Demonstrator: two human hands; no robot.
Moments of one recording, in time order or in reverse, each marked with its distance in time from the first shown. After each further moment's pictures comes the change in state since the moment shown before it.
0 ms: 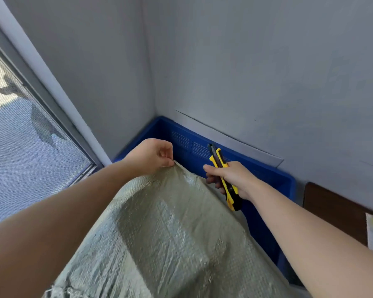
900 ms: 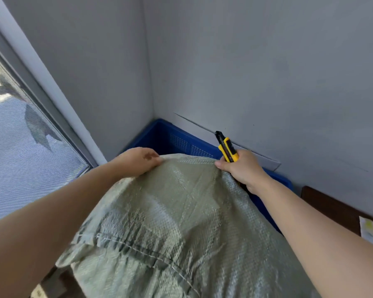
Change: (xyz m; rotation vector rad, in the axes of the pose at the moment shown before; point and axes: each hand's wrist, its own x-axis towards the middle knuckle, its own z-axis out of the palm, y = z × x) left_hand 0.009 -0.037 -0.017 0.118 -0.122 -0.195; right_hand -0.004 -0.027 -0.010 -0.243 0.219 -0.309
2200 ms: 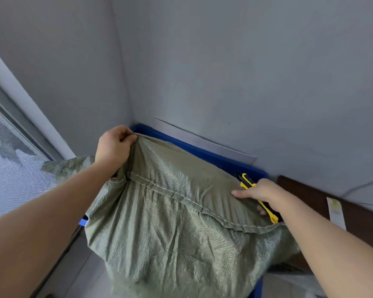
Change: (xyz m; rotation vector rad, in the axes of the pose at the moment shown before) left_hand 0.008 0.018 -0.005 -0.442 0.623 0.043; right_hand -0.047 0.066 -0.062 -0.330 0.001 0.587
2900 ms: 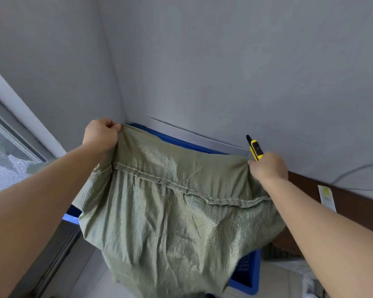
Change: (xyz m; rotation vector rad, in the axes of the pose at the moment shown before) left_hand 0.020 0.012 -0.018 0.145 -0.022 -0.119; right_hand -0.006 -0.002 -0.017 0.019 0.589 -0.141
